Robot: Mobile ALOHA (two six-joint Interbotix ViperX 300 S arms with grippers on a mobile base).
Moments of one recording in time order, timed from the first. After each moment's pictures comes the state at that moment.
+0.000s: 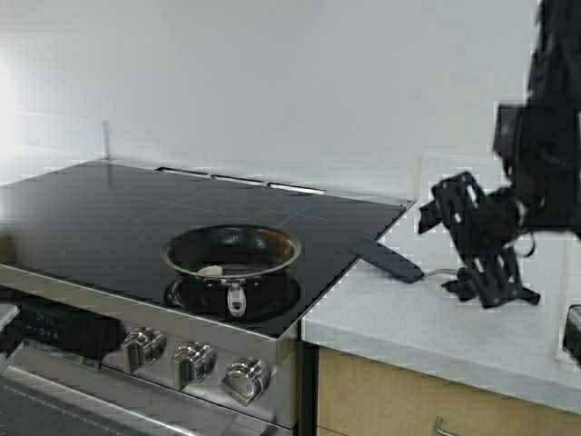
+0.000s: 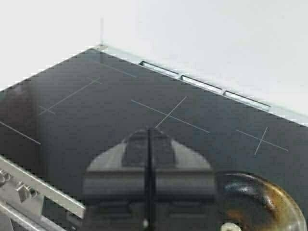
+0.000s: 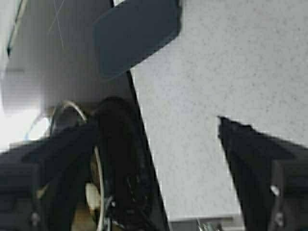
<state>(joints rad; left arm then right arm) -0.01 -0.96 1.28 0.00 -0.25 -0.12 0.37 0.66 0.94 0.12 -1.04 1.34</state>
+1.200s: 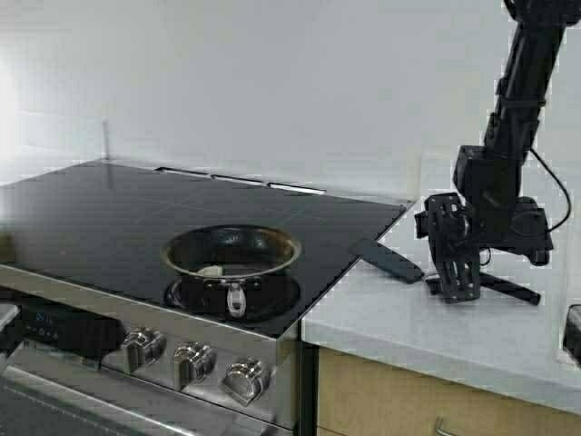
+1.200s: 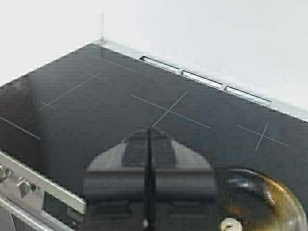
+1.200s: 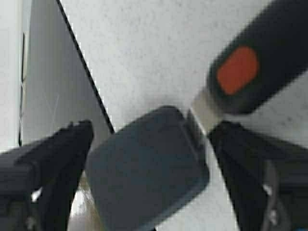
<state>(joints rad) -0.01 -0.96 1.28 0.00 -0.23 -0.12 0.25 0.91 0.39 0.17 -0.72 1.41</state>
